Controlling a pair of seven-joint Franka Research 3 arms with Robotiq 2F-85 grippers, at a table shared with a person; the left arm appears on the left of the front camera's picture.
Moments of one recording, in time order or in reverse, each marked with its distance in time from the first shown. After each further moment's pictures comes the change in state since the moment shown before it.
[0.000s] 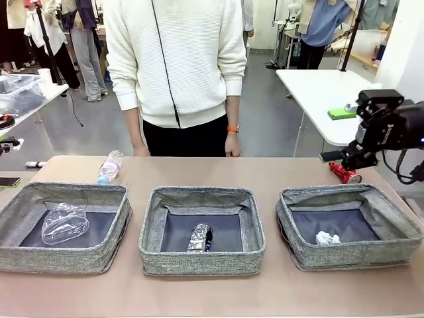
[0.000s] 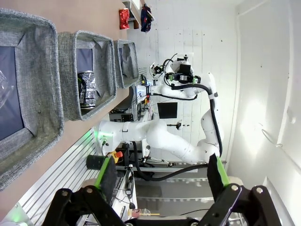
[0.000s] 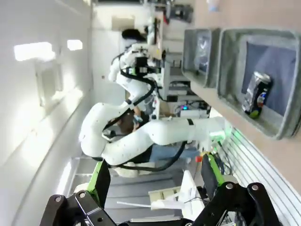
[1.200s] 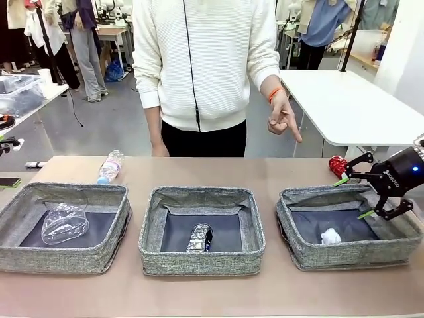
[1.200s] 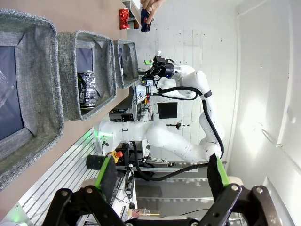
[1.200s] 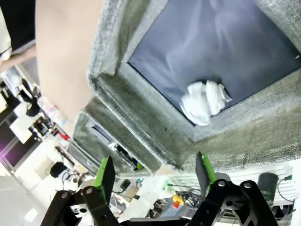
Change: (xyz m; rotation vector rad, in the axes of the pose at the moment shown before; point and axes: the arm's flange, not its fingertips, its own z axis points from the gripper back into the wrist) left arm 0.000 0.000 0.000 0.000 0.000 0.000; right arm 0.011 -0.095 0.050 -0.661 -0.414 -0.758
